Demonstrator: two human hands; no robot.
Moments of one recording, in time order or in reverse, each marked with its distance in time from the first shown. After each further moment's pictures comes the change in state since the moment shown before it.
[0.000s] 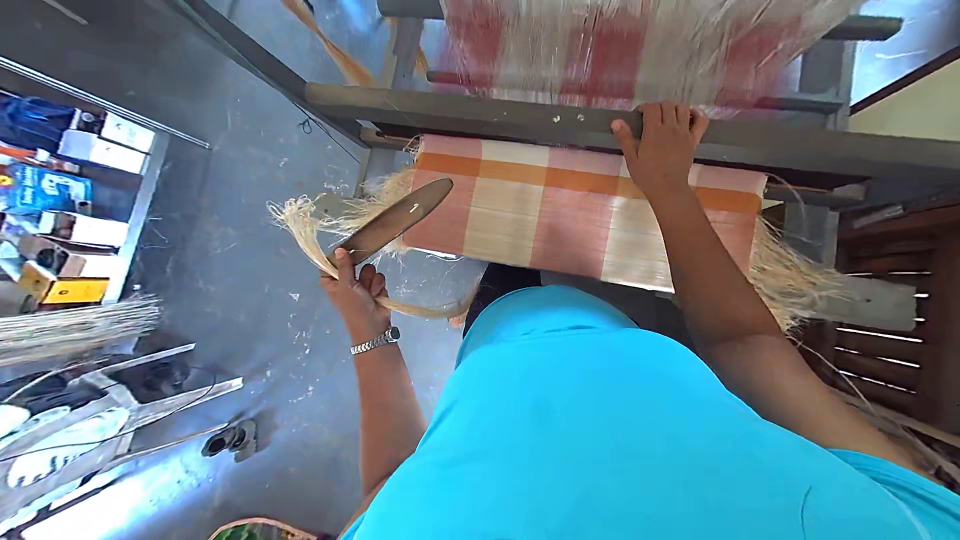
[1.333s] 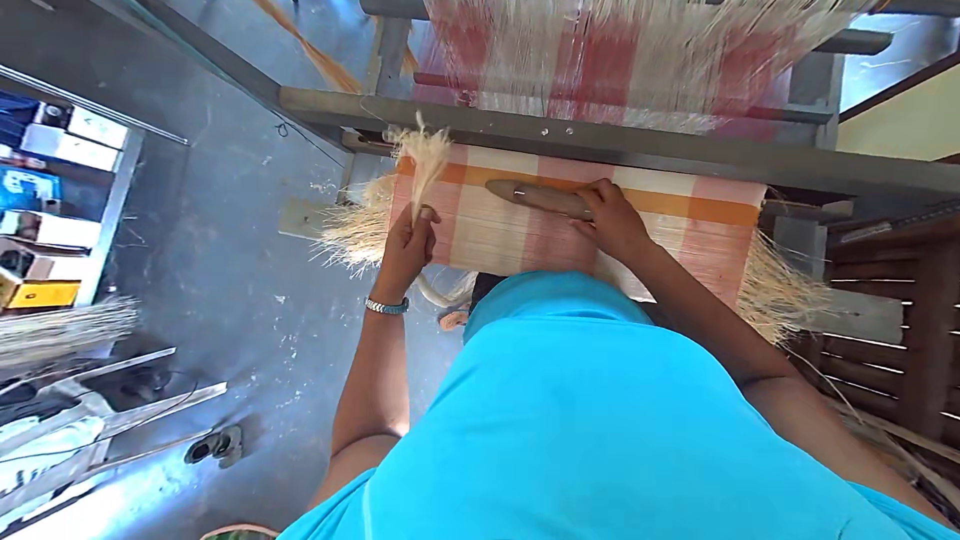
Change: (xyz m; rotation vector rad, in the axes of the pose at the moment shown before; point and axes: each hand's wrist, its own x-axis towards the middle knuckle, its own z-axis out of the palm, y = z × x) left_hand 0.021 -0.008 0.101 0.578 -0.752 0.109; right_hand -0.070 -0.015 0.029 0.298 -0.400 -0.227
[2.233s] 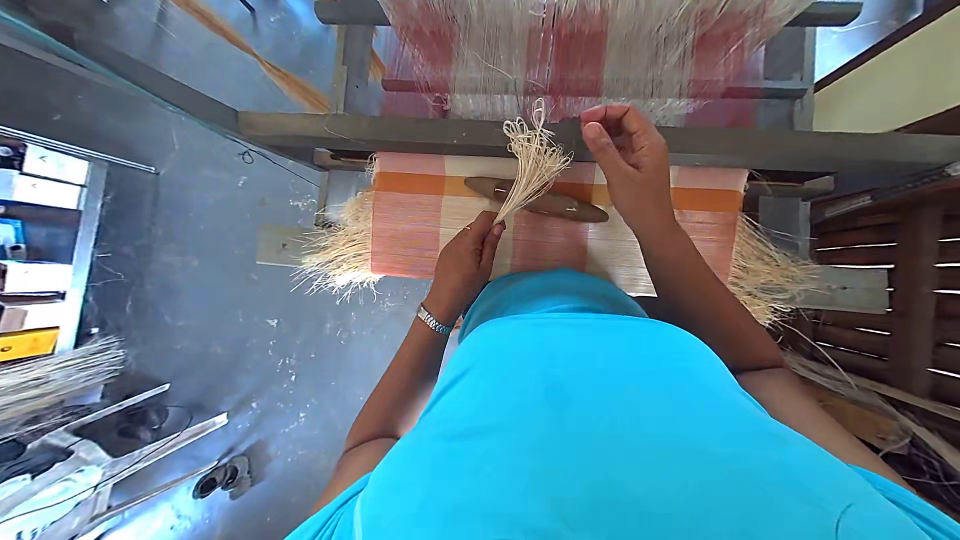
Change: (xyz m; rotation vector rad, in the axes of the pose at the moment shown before) left_hand 0.011 0.043 0.091 0.477 -0.149 0.300; right_hand 0.024 -0.049 -0.086 0.751 0.518 -0.035
